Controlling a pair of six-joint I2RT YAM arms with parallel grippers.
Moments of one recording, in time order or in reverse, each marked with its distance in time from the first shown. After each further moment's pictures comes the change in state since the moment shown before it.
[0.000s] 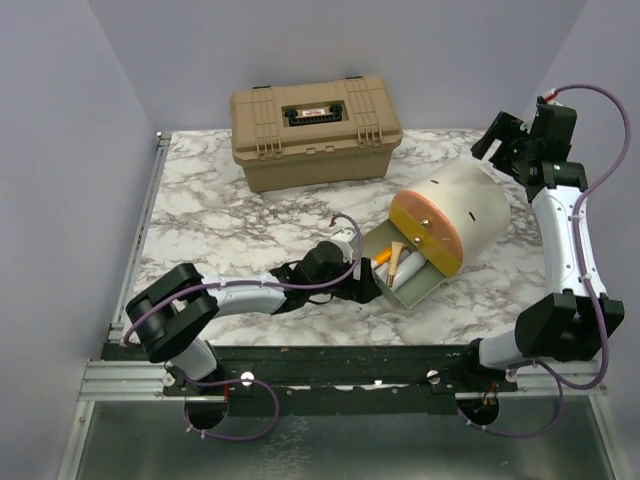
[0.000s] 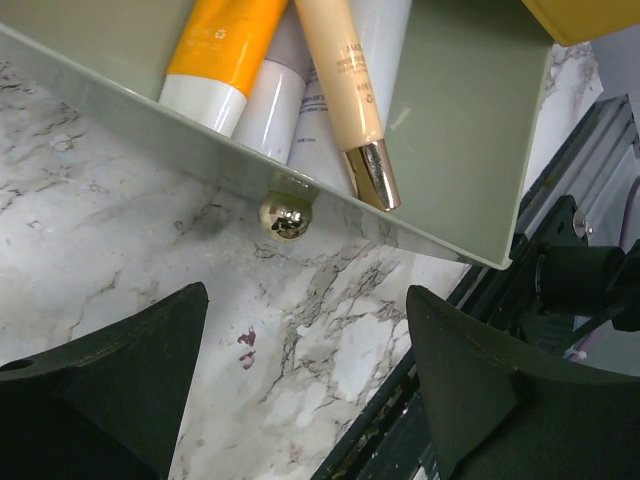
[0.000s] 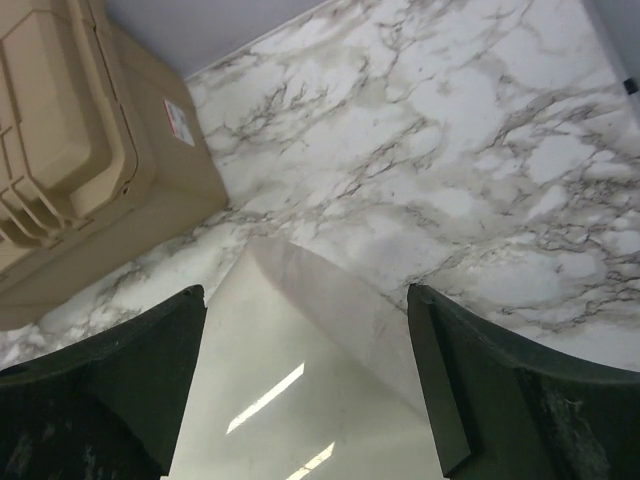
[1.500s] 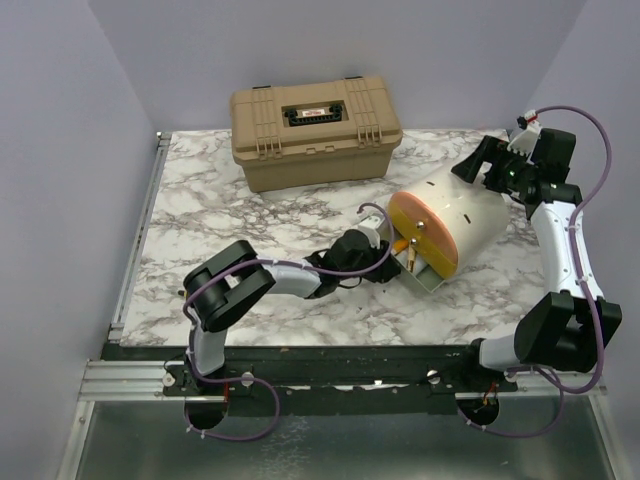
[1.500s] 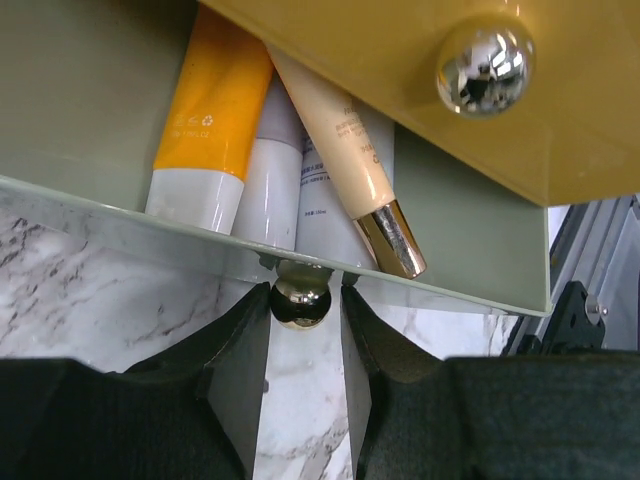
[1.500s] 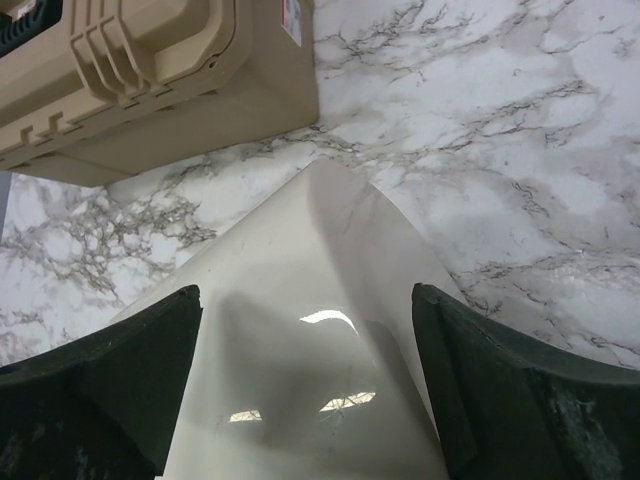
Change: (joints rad) left arm -0.007 0.326 0.228 0.233 -0.018 0.047; right arm -0.097 -0.040 -0.236 0.144 -0.517 -0.101
